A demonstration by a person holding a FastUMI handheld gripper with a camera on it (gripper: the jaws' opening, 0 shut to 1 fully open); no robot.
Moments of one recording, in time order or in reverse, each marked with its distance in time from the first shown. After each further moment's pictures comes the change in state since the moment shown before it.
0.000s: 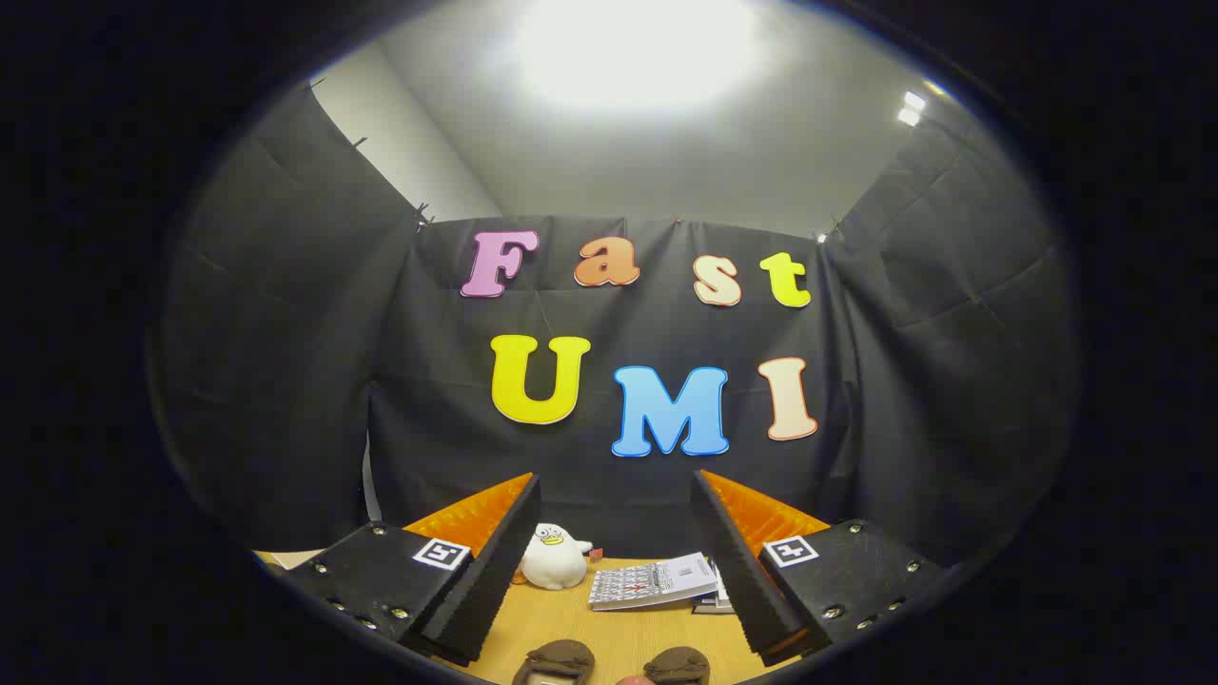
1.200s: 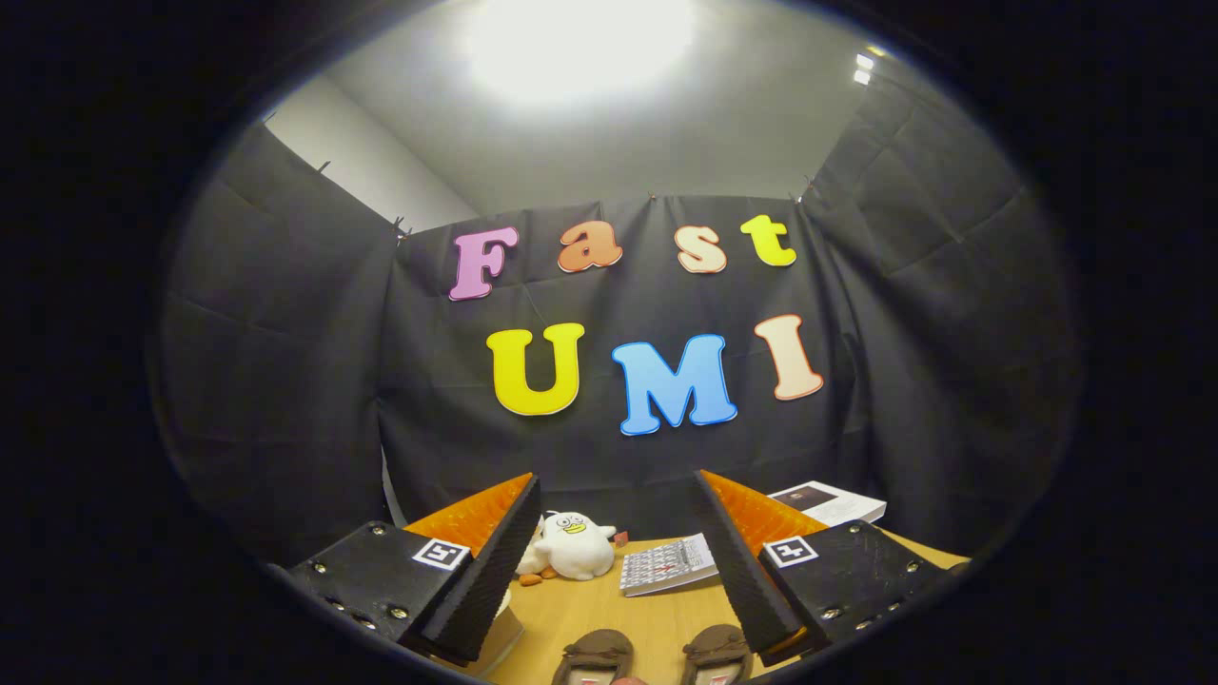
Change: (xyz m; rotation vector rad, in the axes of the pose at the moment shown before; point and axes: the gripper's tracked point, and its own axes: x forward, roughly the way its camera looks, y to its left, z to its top) arm -0.005 0.004 -0.039 0.213 0.086 0.037
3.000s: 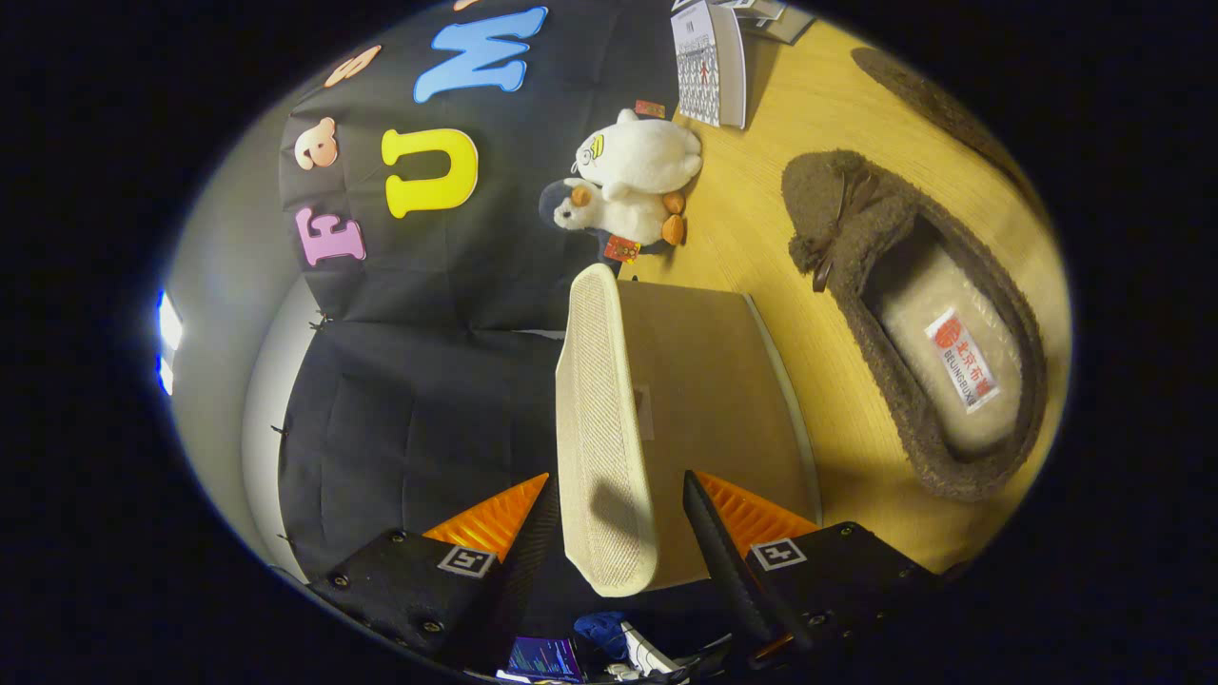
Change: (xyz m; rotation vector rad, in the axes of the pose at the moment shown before) arm -0.044 0.162 -0.260 1.218 0.983 0.373
